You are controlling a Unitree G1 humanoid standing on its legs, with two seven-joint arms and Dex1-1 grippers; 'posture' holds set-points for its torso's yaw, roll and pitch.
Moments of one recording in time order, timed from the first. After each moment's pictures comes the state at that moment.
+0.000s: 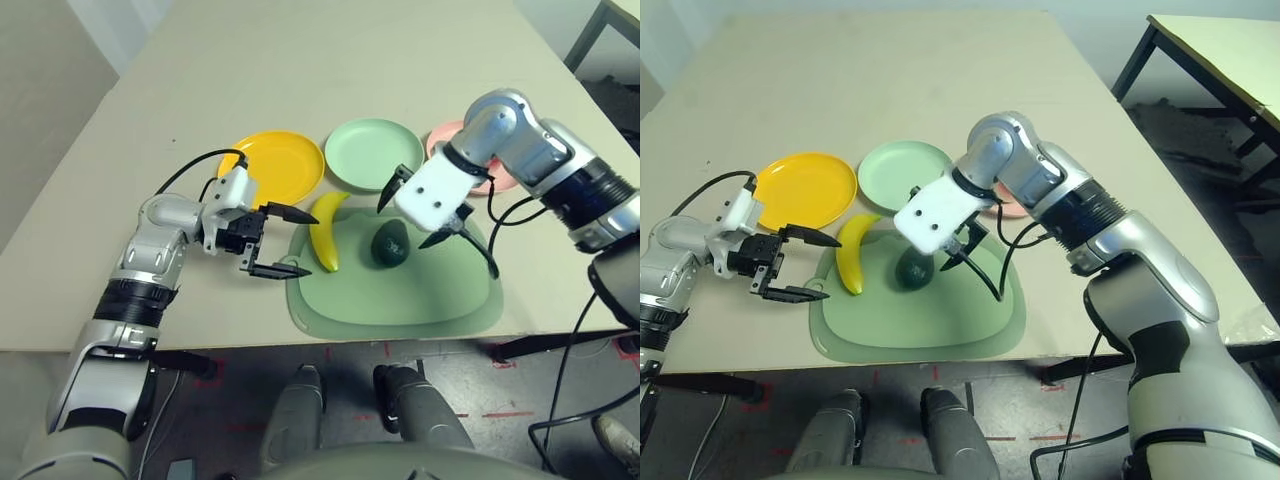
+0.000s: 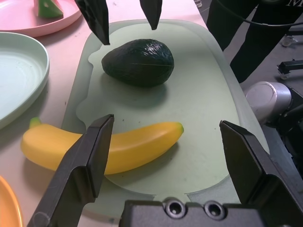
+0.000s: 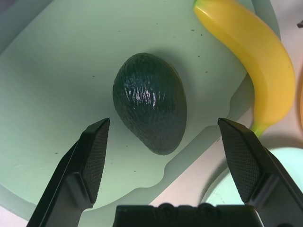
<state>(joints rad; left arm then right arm) -0.56 0.68 -0.10 0.32 -0.36 -0.03 -1.59 -1.24 -0.64 0.81 0.47 0.02 -0.41 1.61</state>
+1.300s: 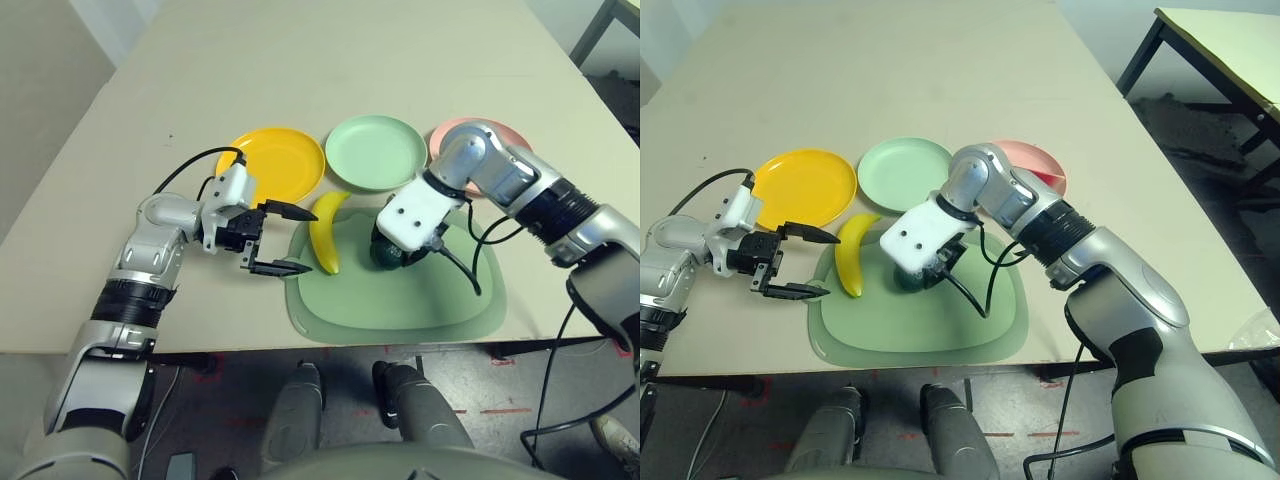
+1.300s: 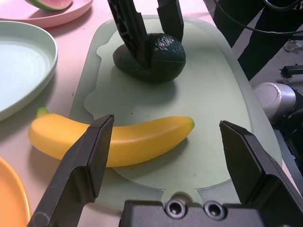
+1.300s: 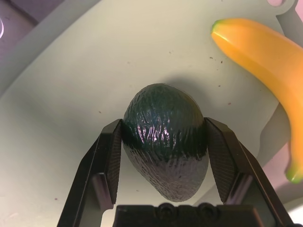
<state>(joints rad) -0.56 0.69 -0.10 0.32 -0.36 -0.02 -1.57 -1.18 -0.61 0.86 0.42 0.08 -0.29 1.61</state>
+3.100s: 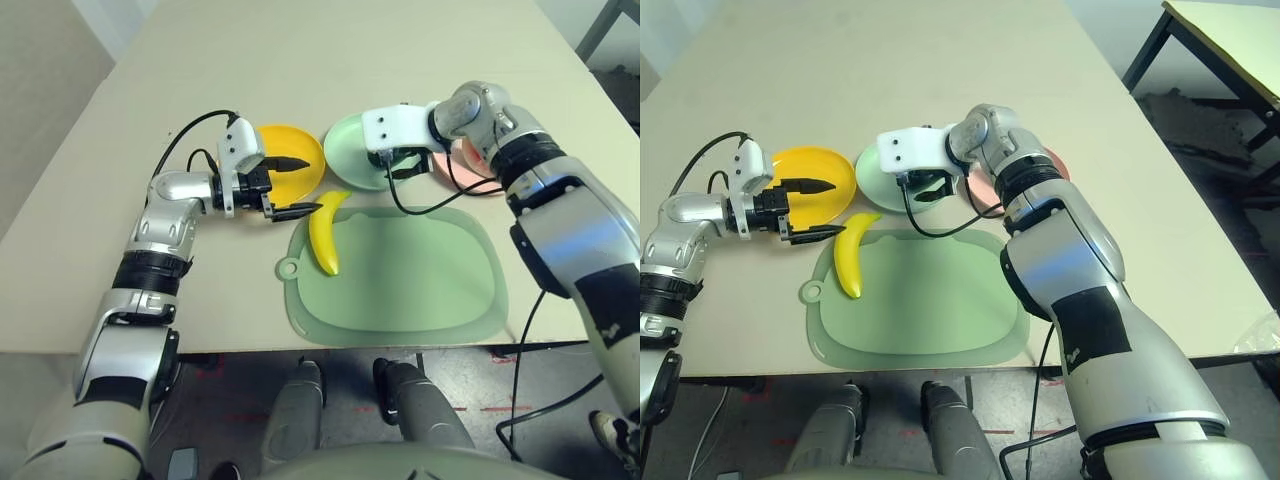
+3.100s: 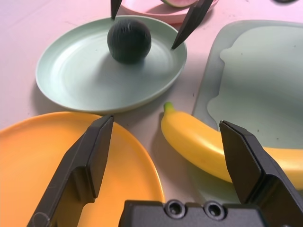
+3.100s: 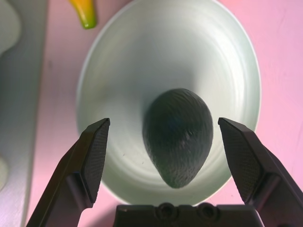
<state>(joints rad) -0.73 0.60 -0.06 0.53 -0.22 -0.03 -1.23 -1.47 -0.34 0.51 1.30 -0.39 -0.41 1.09</state>
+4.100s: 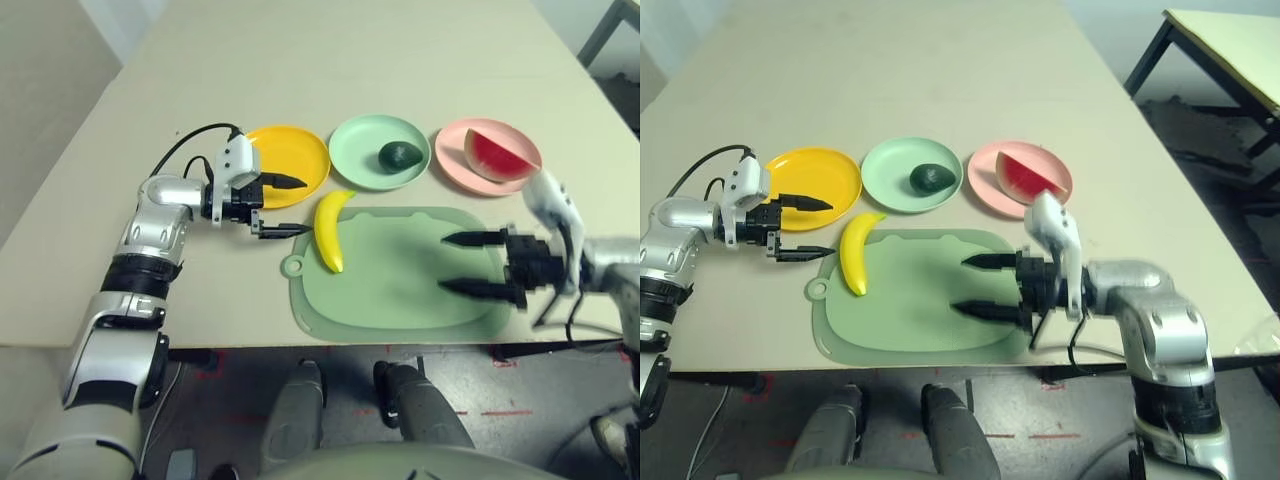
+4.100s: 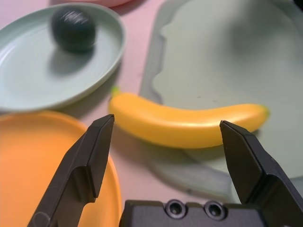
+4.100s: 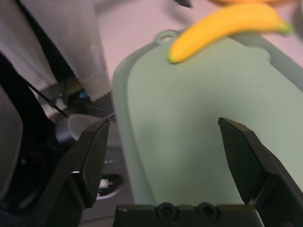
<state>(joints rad) -0.80 0.65 -0.14 0.61 -0.17 -0.13 -1.48 -0.13 -0.67 -0.17 -0.37 0.40 0.56 1.42</state>
